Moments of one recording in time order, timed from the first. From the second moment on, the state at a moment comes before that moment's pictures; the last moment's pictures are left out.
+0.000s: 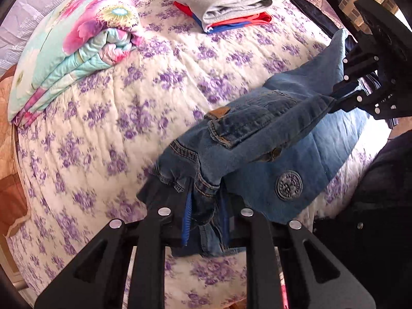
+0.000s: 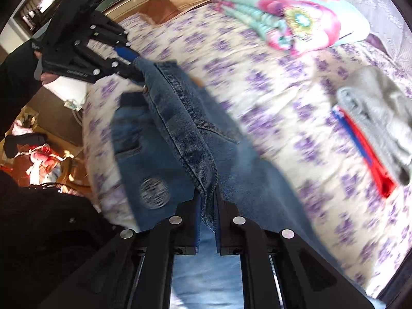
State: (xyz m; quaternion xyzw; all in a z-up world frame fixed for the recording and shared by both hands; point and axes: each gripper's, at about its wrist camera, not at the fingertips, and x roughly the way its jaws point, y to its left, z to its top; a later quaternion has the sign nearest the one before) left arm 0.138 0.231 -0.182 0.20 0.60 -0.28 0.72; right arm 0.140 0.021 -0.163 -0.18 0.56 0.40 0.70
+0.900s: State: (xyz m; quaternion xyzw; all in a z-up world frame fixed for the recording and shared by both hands) left arm 0.042 0.241 -0.168 0.11 0.57 -0.25 0.77; right arm 0.075 0.041 -0.258 -0.14 0.63 0.37 0.67
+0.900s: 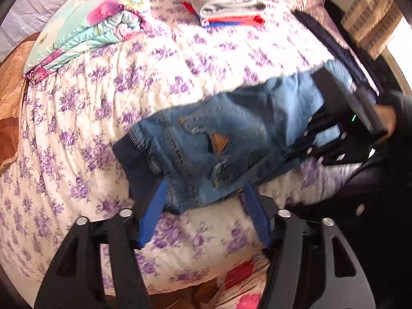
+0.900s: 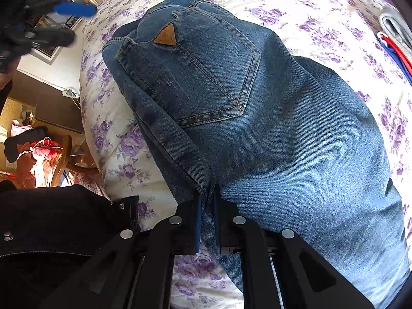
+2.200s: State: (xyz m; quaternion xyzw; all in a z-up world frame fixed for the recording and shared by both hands) left arm 0.071 0.197 -0.307 -0.10 0.74 -0.08 0.66; right arm 0.043 -0.289 -0.201 0.27 0.56 0.02 0.78
